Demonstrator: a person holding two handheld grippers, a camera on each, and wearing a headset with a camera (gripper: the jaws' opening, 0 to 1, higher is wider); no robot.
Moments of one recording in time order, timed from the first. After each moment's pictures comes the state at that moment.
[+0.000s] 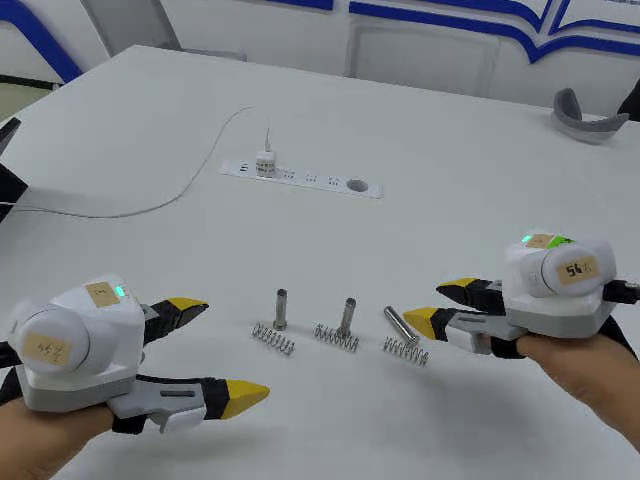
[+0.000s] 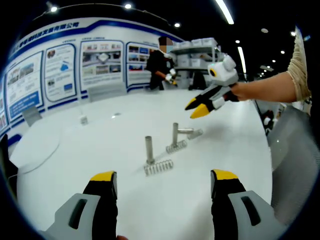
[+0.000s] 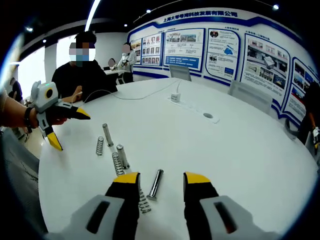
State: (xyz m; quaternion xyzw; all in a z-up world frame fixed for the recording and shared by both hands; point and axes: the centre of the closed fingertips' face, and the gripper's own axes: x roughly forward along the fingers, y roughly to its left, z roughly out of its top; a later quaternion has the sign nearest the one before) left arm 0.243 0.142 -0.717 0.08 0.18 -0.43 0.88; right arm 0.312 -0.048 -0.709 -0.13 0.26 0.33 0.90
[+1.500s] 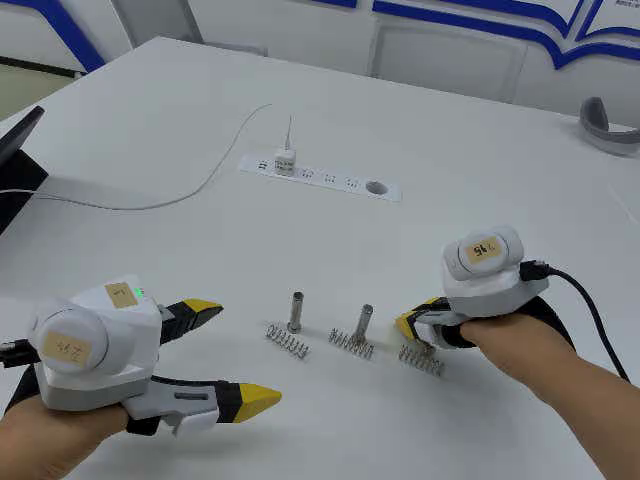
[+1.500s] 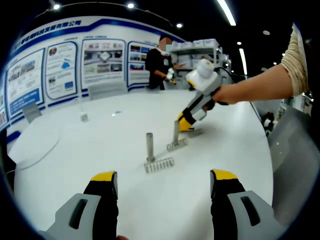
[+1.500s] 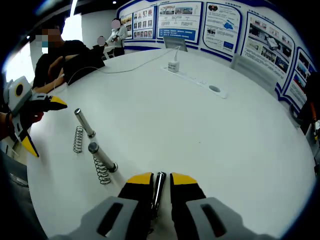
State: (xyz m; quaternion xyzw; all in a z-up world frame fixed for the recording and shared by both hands) left arm 0.247 0.145 -0.726 0.07 0.18 -0.43 0.88; right arm 0.339 -0.029 -0.764 -0.16 0.38 0.29 0.87
